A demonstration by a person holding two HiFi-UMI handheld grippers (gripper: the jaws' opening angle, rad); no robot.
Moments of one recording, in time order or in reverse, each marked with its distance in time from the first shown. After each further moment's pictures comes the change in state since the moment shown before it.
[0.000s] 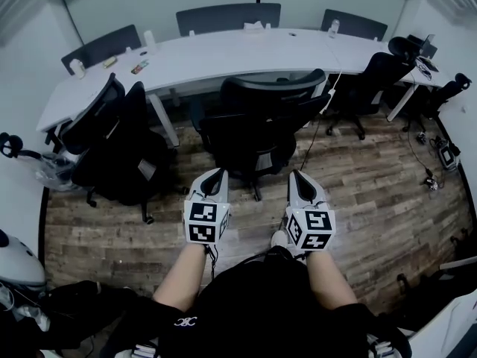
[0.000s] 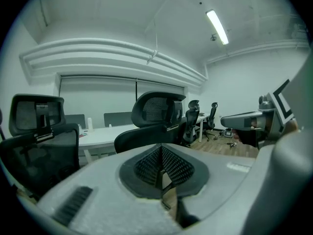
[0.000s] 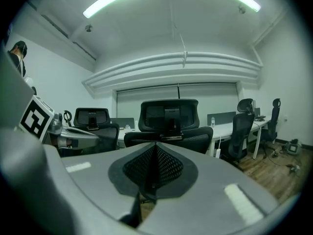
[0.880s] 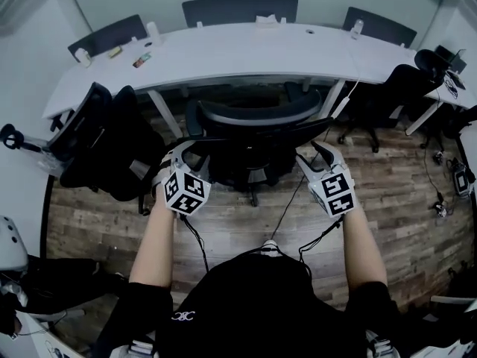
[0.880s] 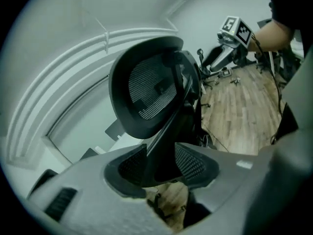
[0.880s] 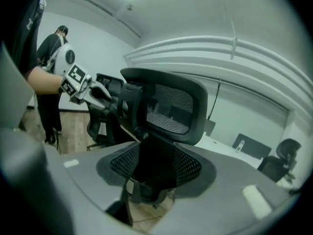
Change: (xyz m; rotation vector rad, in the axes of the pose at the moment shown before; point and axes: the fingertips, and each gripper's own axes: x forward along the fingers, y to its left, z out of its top) left arm 0.171 0.059 0.018 0.603 0.297 0.100; right arm 0.169 -0.163 0.019 -0.484 0.158 0.358
